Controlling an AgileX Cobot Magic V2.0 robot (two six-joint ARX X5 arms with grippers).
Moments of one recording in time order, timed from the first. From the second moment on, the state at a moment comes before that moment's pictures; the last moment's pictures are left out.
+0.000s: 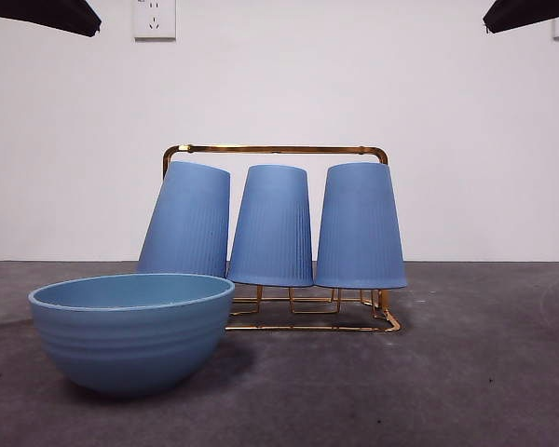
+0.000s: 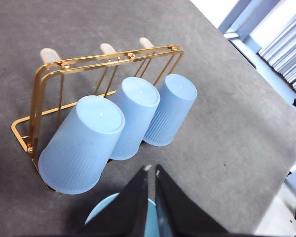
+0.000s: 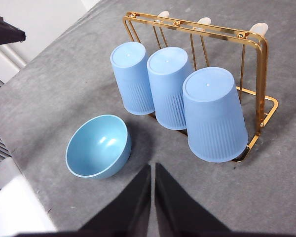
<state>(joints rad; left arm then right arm) -0.21 0.97 0.94 -0.52 0.65 -0.09 0.22 0.82 0.84 -0.59 -0.66 0.05</state>
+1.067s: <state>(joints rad) -0.22 0.97 0.94 -0.50 0.65 -0.07 0.37 1.23 1.24 -0.83 -0.46 0.15</state>
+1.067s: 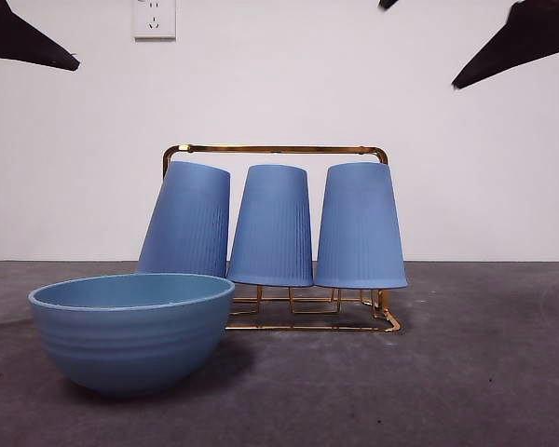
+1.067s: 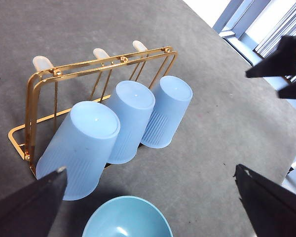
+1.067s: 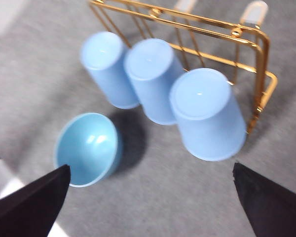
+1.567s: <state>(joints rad) -0.22 0.97 0.94 -0.51 0.65 -0.07 0.51 1.76 1.81 -1.22 -0.13 0.08</state>
